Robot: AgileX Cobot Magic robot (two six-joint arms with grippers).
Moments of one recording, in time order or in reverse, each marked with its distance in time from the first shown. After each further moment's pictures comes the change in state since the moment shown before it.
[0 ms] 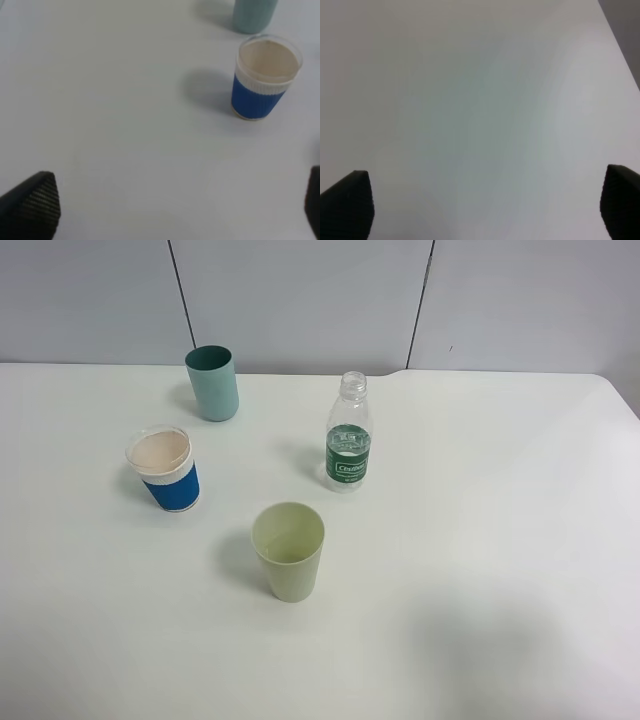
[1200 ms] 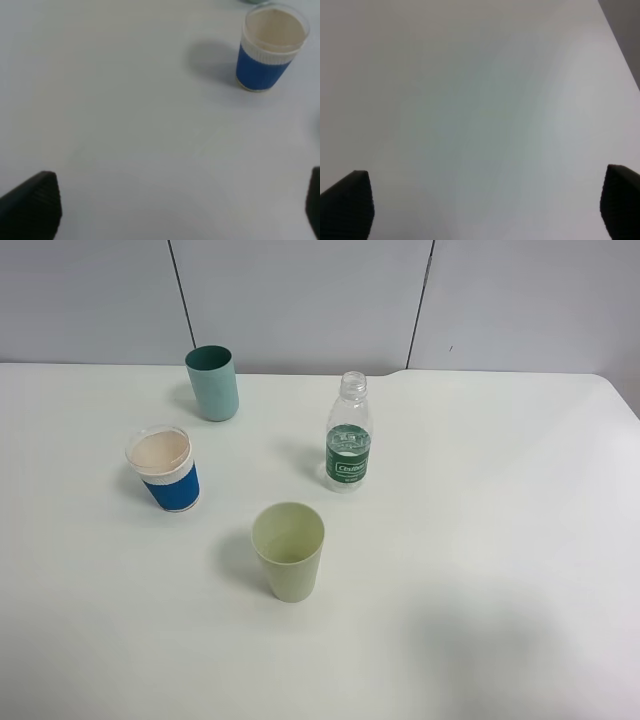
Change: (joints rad) left arm 0.000 0.000 -0.045 0.007 0.123 -0.004; right arm 0.000 0.000 0.000 0.000 0.000 0.000
